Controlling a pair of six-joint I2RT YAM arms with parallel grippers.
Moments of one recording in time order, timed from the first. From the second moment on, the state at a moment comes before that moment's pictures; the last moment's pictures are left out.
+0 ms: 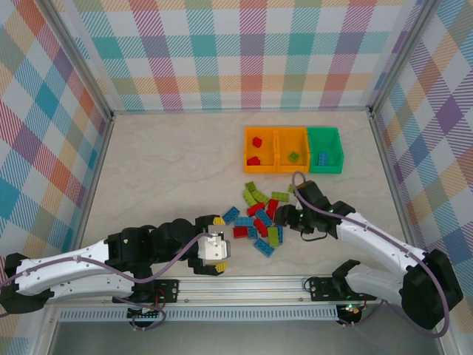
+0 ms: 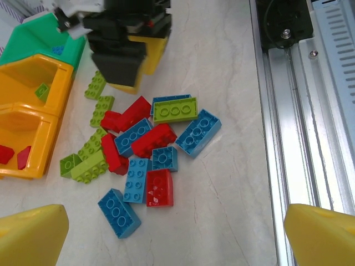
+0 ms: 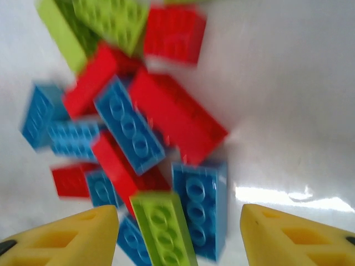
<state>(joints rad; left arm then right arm) -1.30 0.74 0.76 -0.65 -0.10 0.43 0.64 1.07 0.61 -0.60 -0.17 0.79</state>
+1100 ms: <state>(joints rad) -1.23 0.76 0.74 -0.68 0.10 0.51 0.93 1.47 0.84 -0.80 0.08 0.75</state>
